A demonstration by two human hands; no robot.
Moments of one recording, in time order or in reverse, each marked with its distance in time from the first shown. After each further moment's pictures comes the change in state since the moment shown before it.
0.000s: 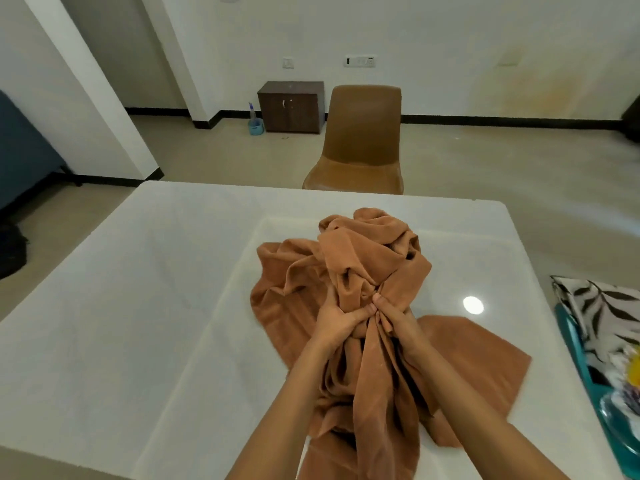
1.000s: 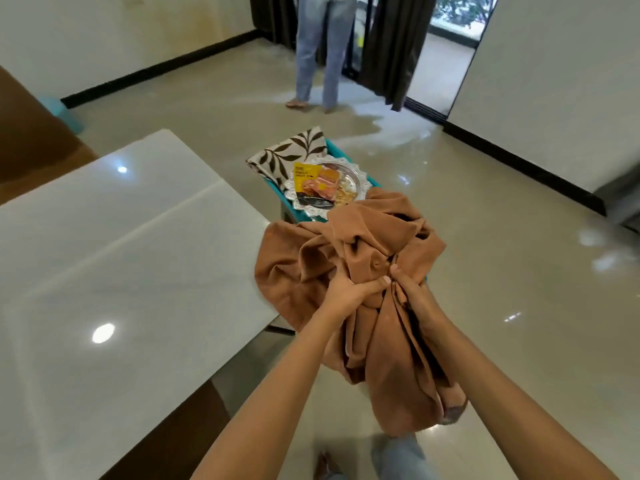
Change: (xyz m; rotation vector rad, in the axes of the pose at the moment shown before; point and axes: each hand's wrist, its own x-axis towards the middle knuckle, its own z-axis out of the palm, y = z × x) left_hand -0.333 -0.059 0.357 0.313 -0.964 -0.078; right_hand -0.478 0.099 -0.279 0.277 0.942 -0.096
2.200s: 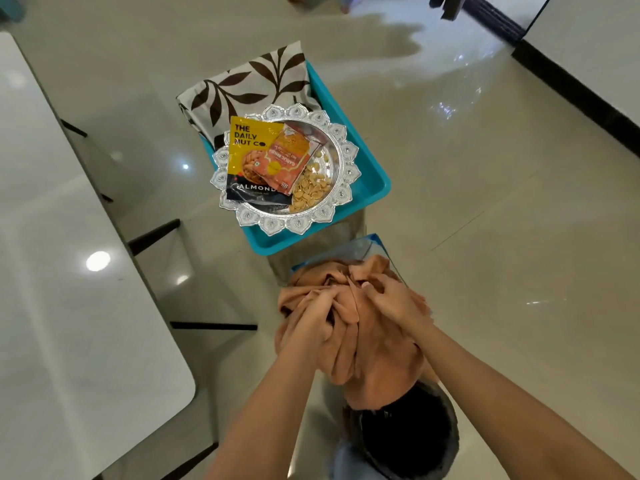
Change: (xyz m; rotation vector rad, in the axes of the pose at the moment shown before) left_hand 0.340 -0.116 0.082 -0.549 0.398 -0.781; right_hand 0.361 0.094 -0.106 -0.969 -0.218 0.067
